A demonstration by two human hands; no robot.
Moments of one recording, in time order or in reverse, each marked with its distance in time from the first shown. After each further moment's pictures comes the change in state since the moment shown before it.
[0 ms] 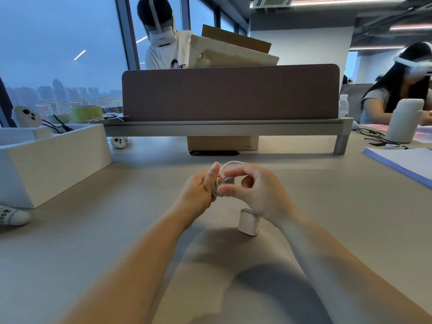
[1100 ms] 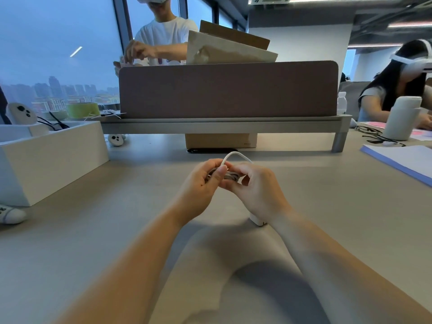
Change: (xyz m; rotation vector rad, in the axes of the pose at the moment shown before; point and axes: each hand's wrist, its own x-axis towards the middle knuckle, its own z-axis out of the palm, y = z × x) left_hand -0.003 0.002 -0.001 0.080 -0.014 0.335; right_hand 0.005 0.008 0.008 -0.229 0.123 -0.167
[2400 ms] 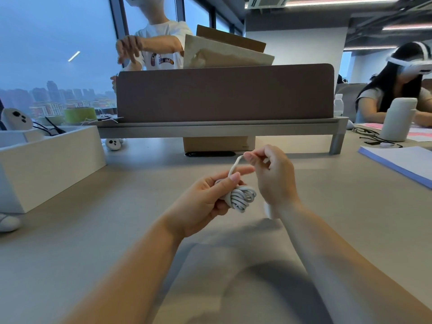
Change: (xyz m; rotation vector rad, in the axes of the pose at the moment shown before) left_hand -0.010 0.023 0.002 -0.611 -0.372 -0.217; right_hand 0.021 0.030 -0.014 -0.081 0.342 0.094
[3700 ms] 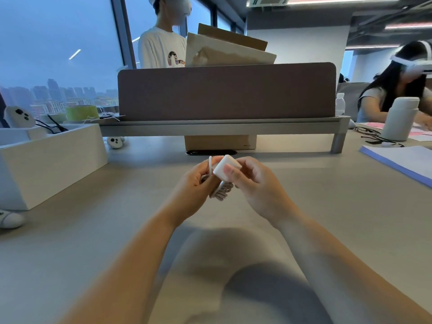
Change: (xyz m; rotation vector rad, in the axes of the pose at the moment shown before) left_hand 0.005 -0.006 -0.023 0.549 0.339 0.109; right_hand -0.025 -0.039 -0.006 0.321 -0.431 0.208
